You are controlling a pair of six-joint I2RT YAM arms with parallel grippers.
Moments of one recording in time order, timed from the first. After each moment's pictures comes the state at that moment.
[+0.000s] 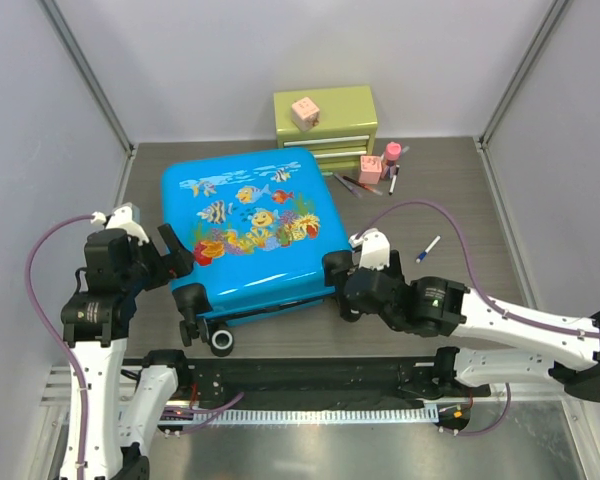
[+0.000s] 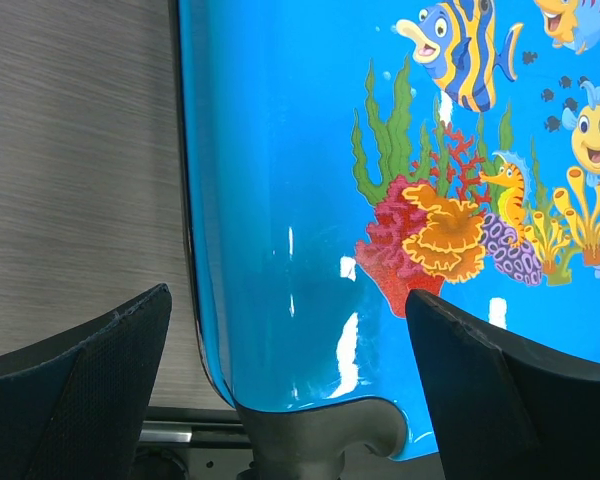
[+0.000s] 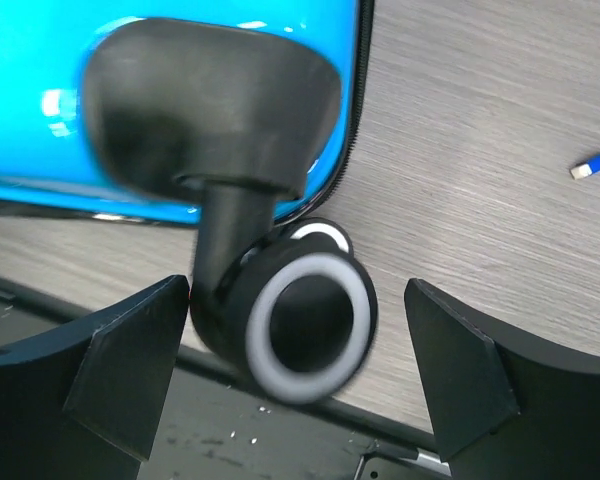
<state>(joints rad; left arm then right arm) 0.02 0.69 1.06 -1.01 0.09 -0.35 1.24 1.01 0.99 -0.88 0.66 0.68</state>
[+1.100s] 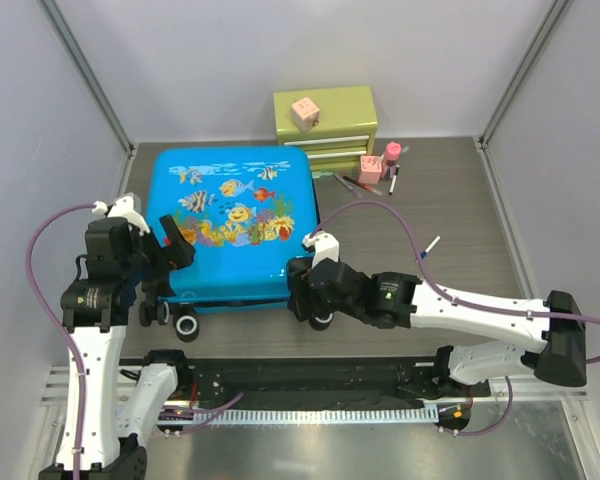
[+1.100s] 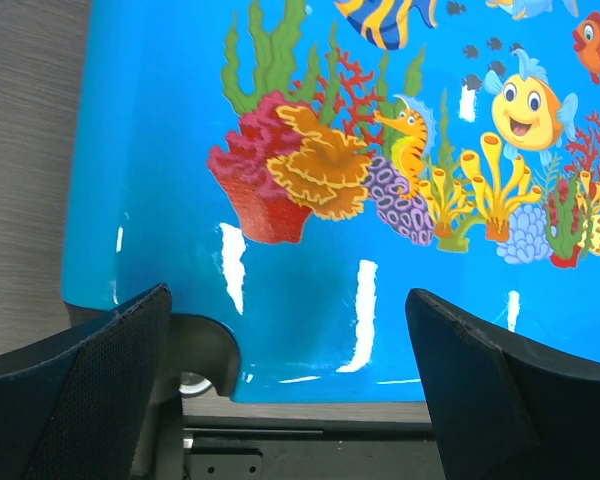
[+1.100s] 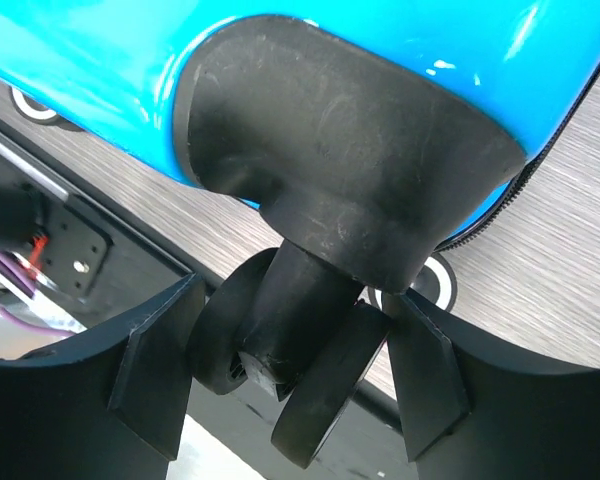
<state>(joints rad) 0.01 0.76 1.10 -1.00 0.09 -0.34 1.21 1.23 1.00 -0.51 0.32 0.65</state>
